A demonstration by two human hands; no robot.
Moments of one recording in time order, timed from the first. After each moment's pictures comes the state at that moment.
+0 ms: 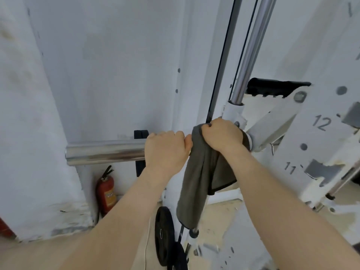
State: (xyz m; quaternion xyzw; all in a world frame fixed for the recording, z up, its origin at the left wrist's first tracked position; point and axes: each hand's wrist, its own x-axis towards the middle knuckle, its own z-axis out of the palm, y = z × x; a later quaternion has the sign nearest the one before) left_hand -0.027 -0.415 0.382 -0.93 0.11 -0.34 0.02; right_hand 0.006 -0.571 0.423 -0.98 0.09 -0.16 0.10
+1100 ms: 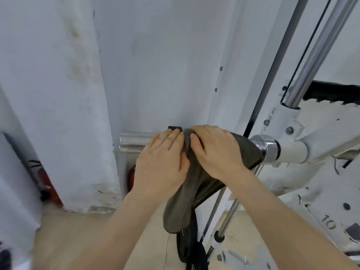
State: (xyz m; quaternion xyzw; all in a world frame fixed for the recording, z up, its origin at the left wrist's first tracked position) left_hand -0.086 -0.317 0.368 -0.92 0.10 -0.33 -0.17; right_hand -0.032 -0.467 0.394 -0.93 -0.21 -0.28 0.09
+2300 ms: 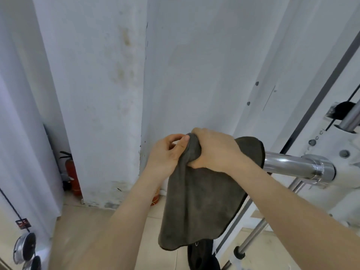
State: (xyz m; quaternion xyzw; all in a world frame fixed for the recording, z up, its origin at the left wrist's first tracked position) left_hand -0.071 -0.204 0.362 -0.74 0.01 -0.20 -0.65; right_hand -0.022 -0.345 0.413 -0.95 -0.30 -0.10 0.01
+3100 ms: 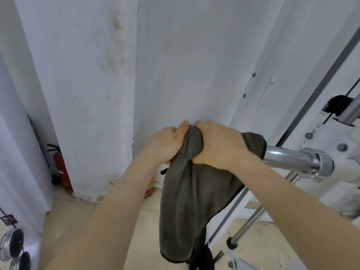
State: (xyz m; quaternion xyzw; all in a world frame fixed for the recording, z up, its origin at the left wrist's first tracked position) left_hand -0.053 -0.202 0.384 -0.85 -0.05 -0.07 -0.51; right_hand -0.020 -0.360 0.408 -0.94 -0.29 -0.15 -0.01
